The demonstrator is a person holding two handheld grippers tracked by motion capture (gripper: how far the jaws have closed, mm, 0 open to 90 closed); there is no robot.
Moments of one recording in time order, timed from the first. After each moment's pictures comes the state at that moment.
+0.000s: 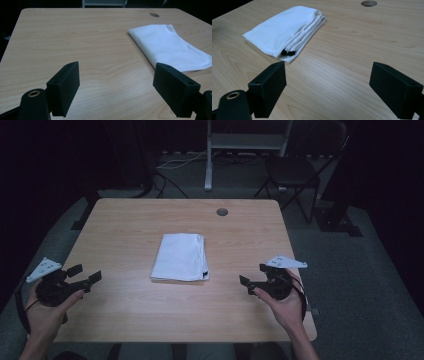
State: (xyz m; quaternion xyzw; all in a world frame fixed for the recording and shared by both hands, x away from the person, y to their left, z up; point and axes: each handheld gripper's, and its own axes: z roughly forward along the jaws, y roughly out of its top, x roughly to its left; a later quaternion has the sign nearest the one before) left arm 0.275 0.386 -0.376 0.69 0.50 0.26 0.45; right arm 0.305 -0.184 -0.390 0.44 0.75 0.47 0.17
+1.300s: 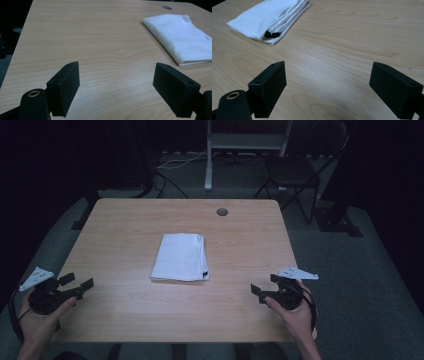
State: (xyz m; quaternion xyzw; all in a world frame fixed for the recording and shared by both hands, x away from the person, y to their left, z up) left arm 0.267 0.414 -0.403 0.68 0.53 0.26 0.44; right arm 0.291 -0.214 -0.419 0.47 0.74 0.45 0.17
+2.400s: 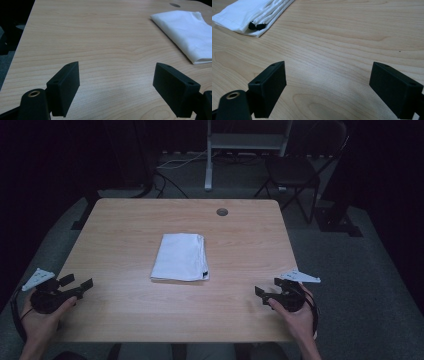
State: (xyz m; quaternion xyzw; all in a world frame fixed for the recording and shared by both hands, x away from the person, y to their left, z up) left arm 0.276 0.423 -0.418 0.67 0.54 0.26 0.44; right arm 0.293 -0.227 -0.439 0.49 0.73 0.44 0.16
